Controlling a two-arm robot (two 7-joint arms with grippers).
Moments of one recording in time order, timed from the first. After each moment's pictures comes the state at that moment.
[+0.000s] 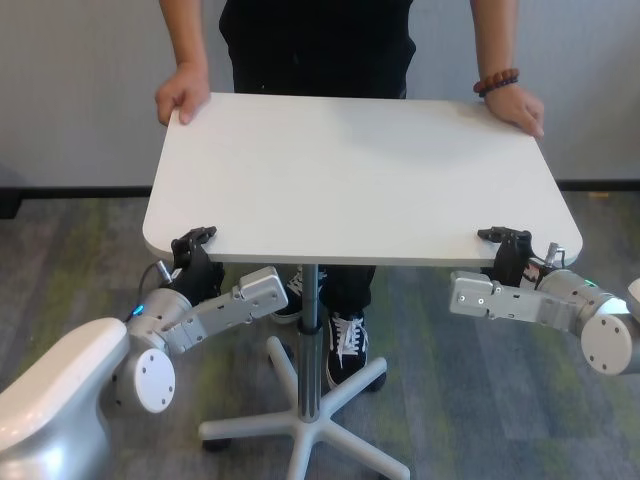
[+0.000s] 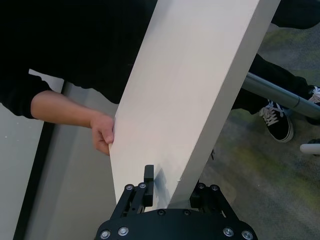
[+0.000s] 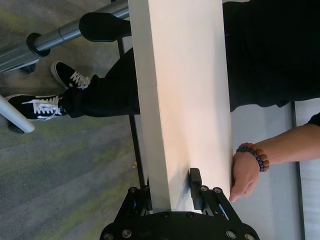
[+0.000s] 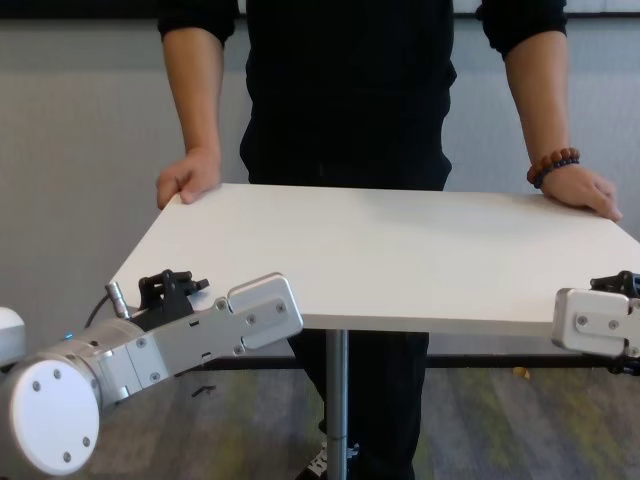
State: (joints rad) left arm -0.46 0.20 0.50 -0.92 0.78 -0.03 0.12; right arm 0.59 0.40 -0.59 -0.82 -0.74 -0.16 0.11
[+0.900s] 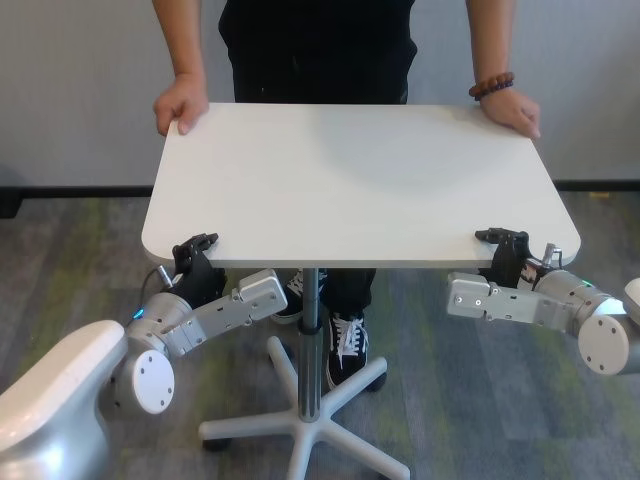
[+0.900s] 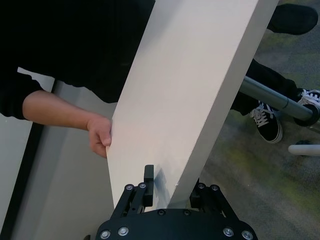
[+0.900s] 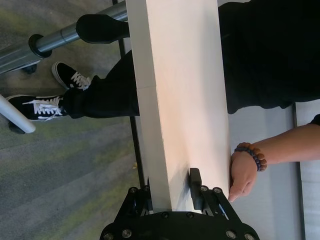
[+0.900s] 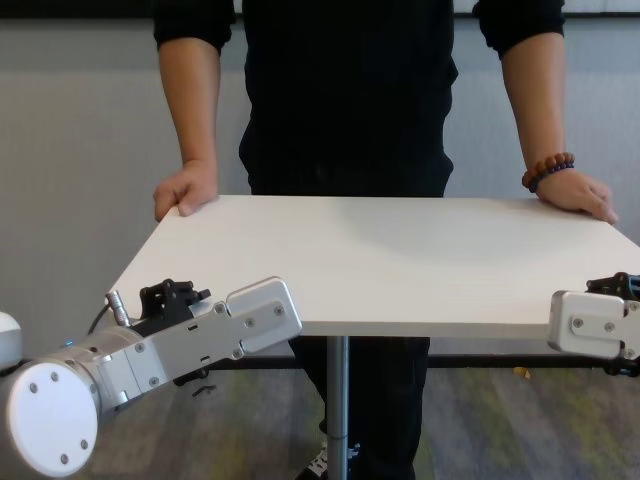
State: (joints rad) left arm -0.46 0.19 0.49 -0.91 0.76 -0.04 0.10; right arm 0.59 0.40 -0.60 -0.82 -0.75 -0.16 0.11
